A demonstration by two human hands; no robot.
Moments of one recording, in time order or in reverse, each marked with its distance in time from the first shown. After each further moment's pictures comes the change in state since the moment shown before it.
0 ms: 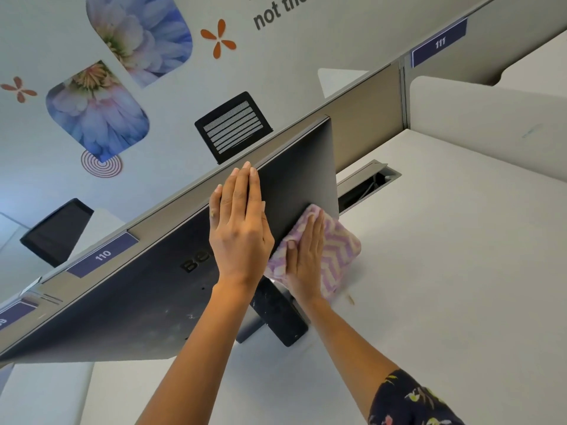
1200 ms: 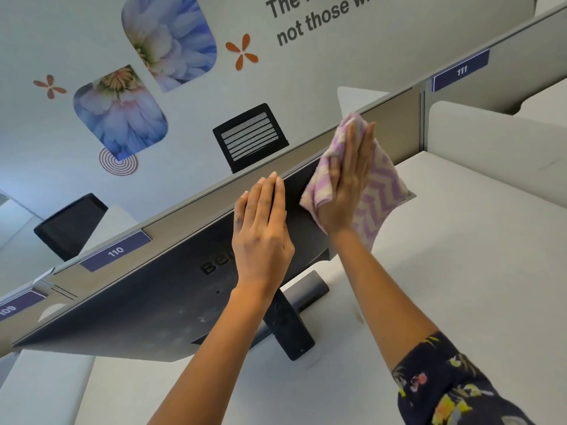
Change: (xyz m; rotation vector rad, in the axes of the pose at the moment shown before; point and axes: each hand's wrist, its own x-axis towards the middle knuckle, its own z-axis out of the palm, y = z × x) left_hand 0.005 0.004 -0.002 -0.053 -0.015 -0.045; right_hand 0.144 -0.088 -0.060 0.092 0.345 -0.377
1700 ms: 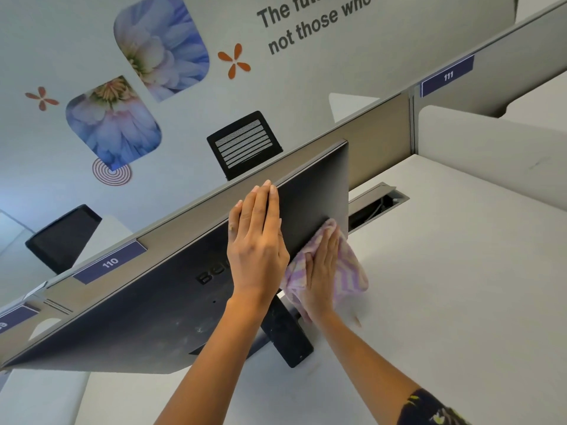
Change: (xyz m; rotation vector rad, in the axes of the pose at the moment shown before) left_hand -0.004 -0.002 -0.001 0.002 -0.012 0.010; right_hand -0.164 0.026 -0.004 -0.155 -0.357 0.307
